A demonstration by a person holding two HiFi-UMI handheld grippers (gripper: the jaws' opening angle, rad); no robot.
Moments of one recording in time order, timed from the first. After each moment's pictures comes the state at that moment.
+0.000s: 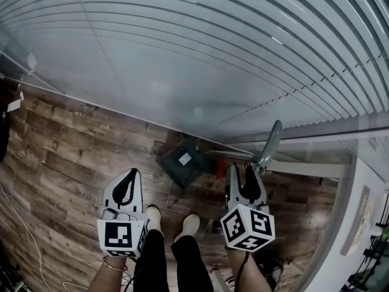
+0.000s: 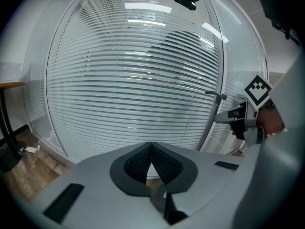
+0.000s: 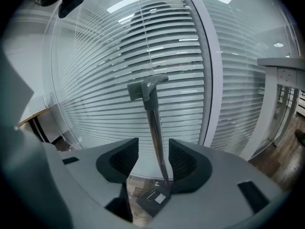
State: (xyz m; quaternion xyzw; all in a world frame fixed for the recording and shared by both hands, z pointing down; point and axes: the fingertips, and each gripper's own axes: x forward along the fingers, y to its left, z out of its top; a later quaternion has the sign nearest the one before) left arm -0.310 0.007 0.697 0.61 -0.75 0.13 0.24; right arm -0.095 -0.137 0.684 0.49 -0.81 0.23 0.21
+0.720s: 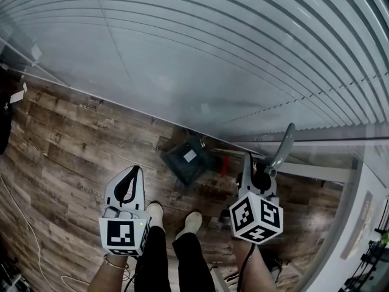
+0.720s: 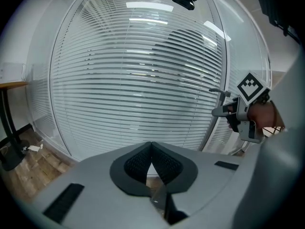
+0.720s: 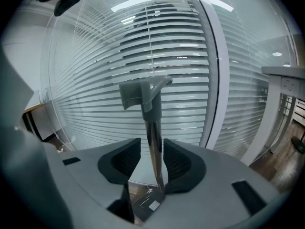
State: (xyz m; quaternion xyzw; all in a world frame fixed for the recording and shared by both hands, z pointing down) left arm -0.321 0.016 0.706 0.60 -0.75 0.13 0.24; right arm -0.104 -0.164 0.683 0.51 -0.81 0.20 0.21
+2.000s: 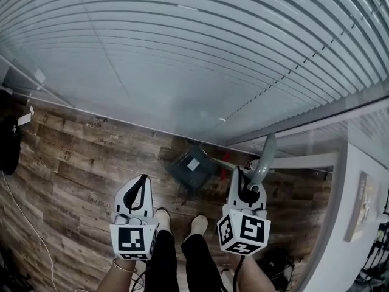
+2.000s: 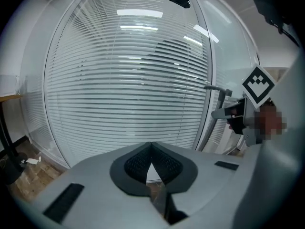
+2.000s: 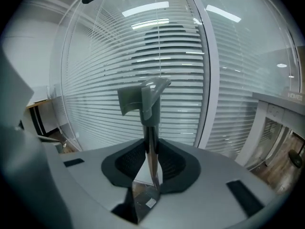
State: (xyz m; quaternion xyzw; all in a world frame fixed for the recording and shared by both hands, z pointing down) left arm -0.293 0.017 0.648 0.63 -0.74 0.13 0.20; right arm -0.098 -0.113 0.623 0.50 -0.83 0.15 0.21
